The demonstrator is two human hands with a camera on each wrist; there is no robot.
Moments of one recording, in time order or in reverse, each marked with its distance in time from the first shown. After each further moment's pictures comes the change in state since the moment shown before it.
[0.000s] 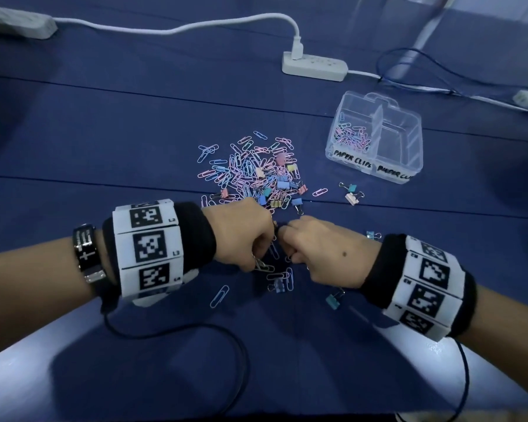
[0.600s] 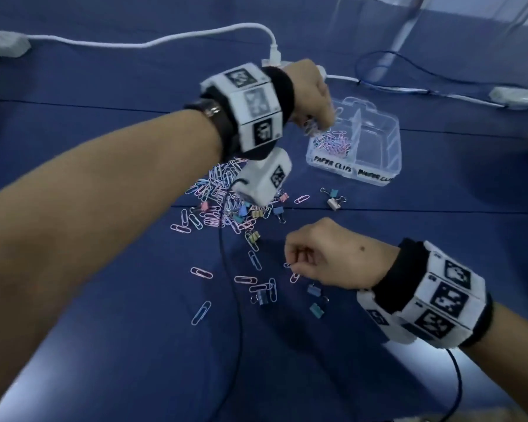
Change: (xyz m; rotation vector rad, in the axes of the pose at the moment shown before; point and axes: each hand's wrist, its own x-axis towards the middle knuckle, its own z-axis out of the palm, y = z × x) left_hand 0.111 0.021 -0.131 -0.515 0.463 -0.047; right_hand -0.021 0.026 -0.007 0.372 0.057 0.056
